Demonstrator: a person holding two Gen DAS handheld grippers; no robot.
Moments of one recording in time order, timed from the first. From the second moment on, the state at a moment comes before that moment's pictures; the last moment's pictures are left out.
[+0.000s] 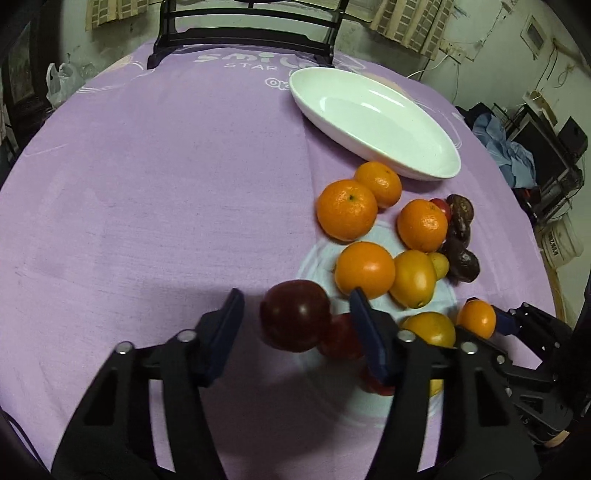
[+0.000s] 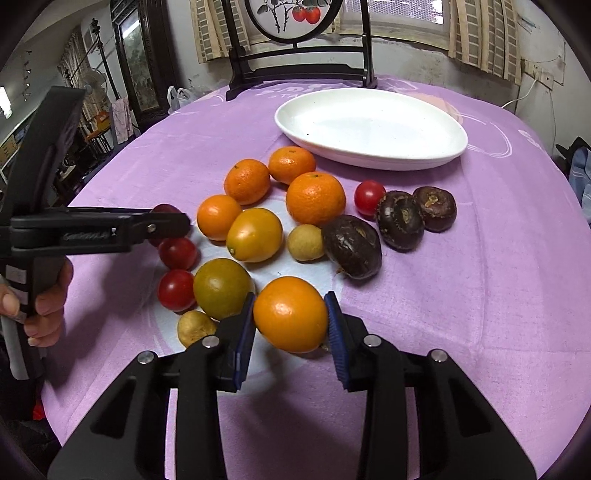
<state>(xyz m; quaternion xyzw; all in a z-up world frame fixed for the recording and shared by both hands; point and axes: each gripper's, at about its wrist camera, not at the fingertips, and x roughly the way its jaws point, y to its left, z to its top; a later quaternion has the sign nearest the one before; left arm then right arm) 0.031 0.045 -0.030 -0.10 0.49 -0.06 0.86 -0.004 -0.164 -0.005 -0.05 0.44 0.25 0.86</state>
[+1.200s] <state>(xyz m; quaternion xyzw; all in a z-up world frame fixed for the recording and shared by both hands) 0.197 -0.029 0.013 -0.09 0.46 -0.05 0.88 0.160 -0.162 0.012 -0.09 0.42 0.16 0.89</state>
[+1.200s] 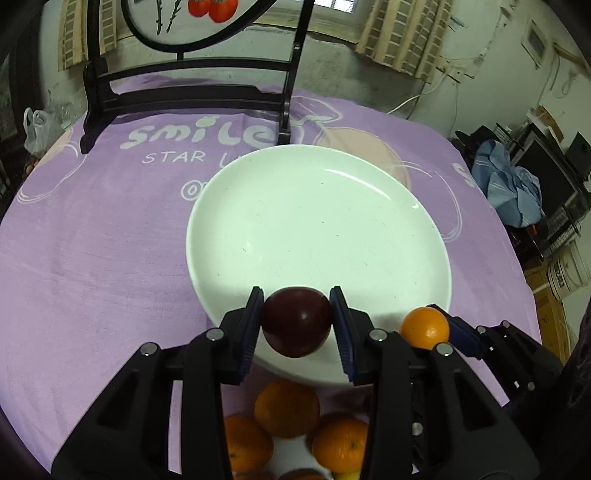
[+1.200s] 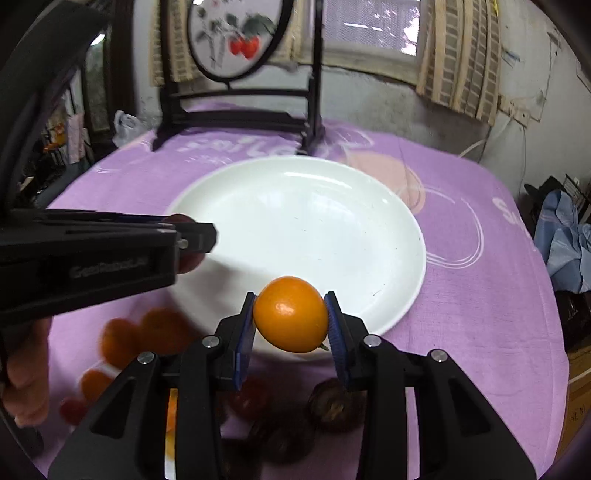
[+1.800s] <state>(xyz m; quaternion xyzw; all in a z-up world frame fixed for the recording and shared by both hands) 0.086 0.000 0.042 -0.02 0.40 -0.02 0.92 0.047 -0.188 0.026 -0.09 0.41 0.21 0.88</state>
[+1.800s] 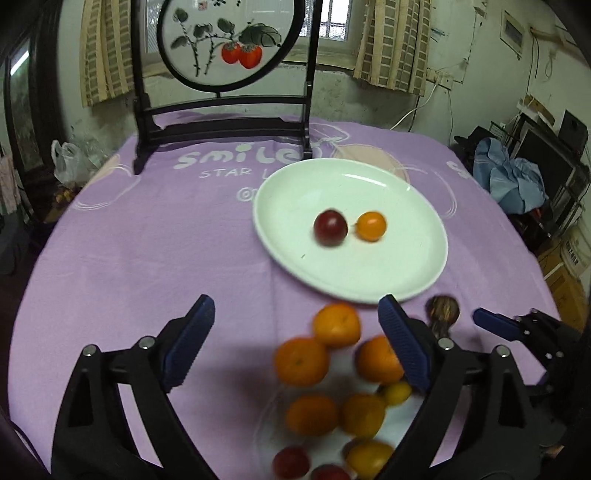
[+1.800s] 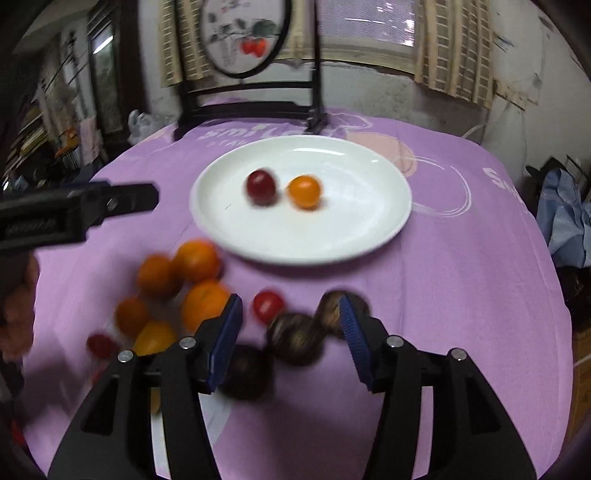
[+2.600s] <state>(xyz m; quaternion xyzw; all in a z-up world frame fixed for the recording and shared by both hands) -0.005 0.048 -0.018 -0.02 0.45 -0.02 0.89 -0.043 -0.111 -0.005 -0.14 0.45 0.31 0.83</state>
